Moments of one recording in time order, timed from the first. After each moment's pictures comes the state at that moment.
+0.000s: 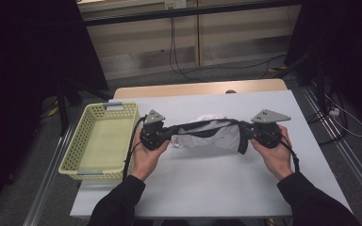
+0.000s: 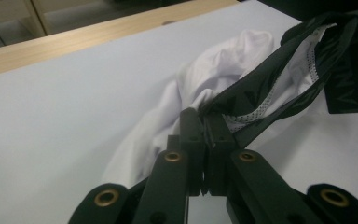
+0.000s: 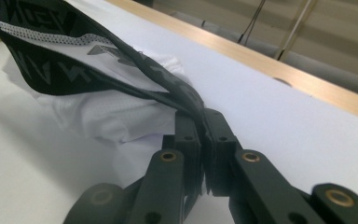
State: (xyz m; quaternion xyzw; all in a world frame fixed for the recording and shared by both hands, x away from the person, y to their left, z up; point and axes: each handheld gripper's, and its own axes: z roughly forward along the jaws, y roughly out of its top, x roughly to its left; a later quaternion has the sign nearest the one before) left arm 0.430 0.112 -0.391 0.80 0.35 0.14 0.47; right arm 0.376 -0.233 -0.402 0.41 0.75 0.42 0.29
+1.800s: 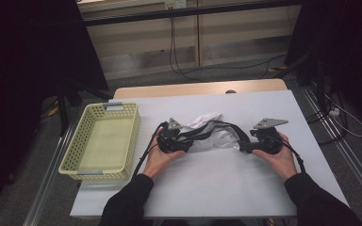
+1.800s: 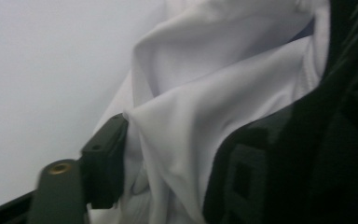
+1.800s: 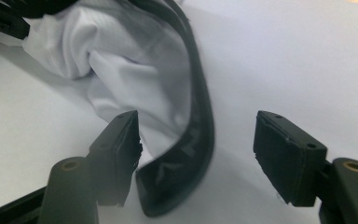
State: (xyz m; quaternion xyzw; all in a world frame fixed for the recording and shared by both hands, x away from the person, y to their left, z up) left arm 0.458 0.077 -0.468 0.86 0.31 0.13 0.39; right arm 0.385 -0.260 -0.457 0.44 0.78 0.38 0.21
